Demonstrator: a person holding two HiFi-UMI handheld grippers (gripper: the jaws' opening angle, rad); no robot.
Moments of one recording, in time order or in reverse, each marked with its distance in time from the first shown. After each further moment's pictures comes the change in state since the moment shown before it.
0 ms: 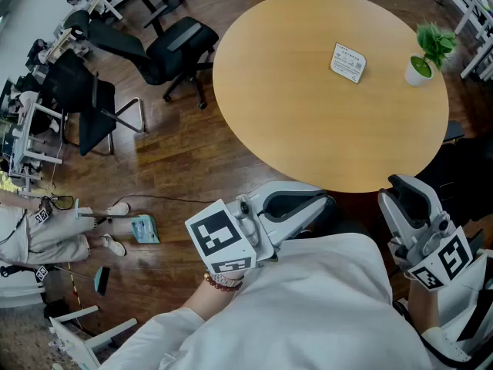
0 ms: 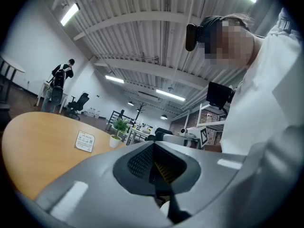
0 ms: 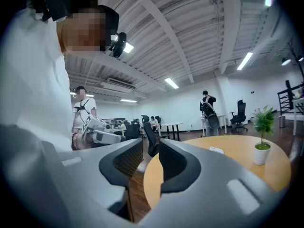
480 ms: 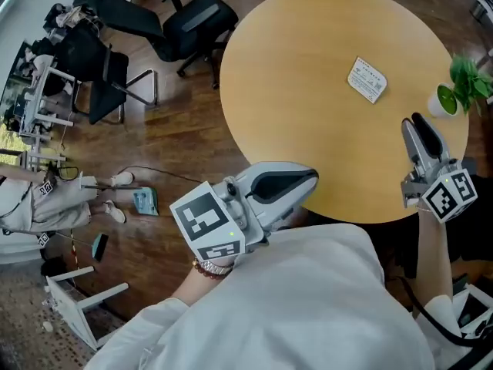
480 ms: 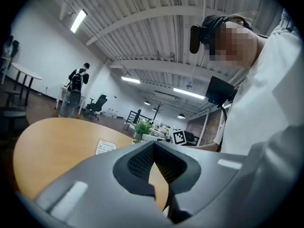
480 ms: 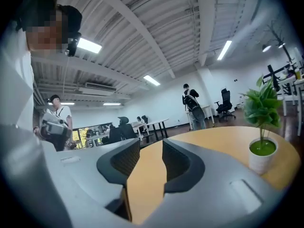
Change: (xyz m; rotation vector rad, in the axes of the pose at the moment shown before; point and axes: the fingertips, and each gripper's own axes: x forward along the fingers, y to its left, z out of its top) left arm 0.066 0.114 0.056 0.000 0.016 0.179; right arm 0.087 -0.272 -0.015 0.165 -0.010 -0.144
